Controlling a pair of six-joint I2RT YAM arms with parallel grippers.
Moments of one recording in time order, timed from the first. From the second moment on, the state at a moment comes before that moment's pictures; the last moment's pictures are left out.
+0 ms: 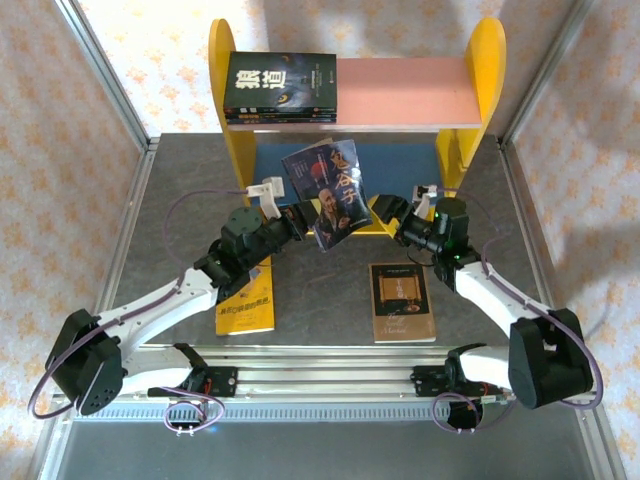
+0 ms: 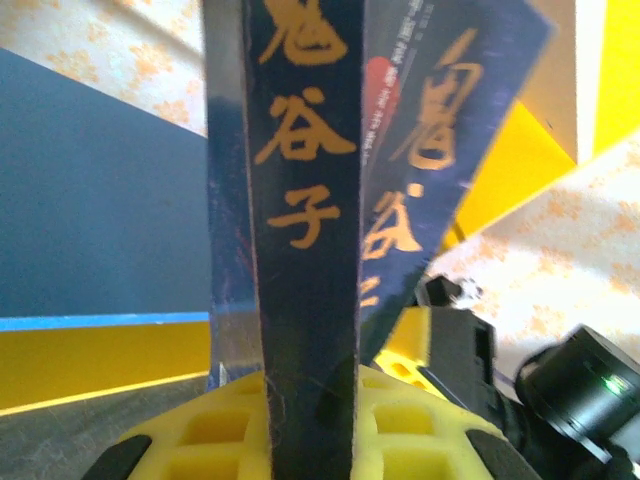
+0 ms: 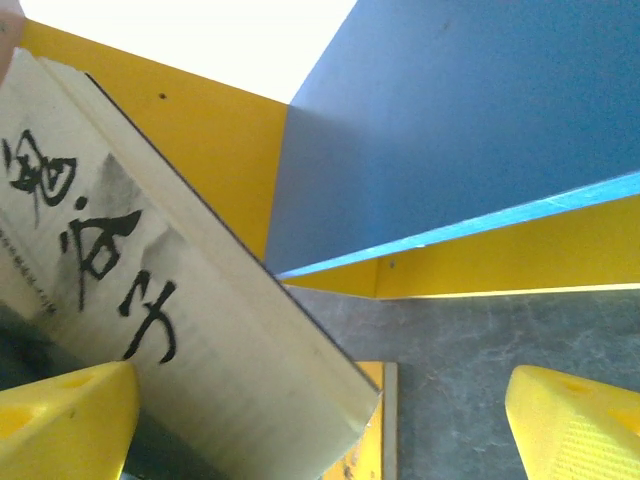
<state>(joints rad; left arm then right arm) -0.64 1.20 0.76 0.36 0.03 -0.83 0.25 1.22 0.61 0.36 -0.61 1.04</state>
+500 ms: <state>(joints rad) -0.63 1.29 0.80 0.41 -0.08 -0.86 0.35 1.15 0.59 0.37 -0.45 1.08</state>
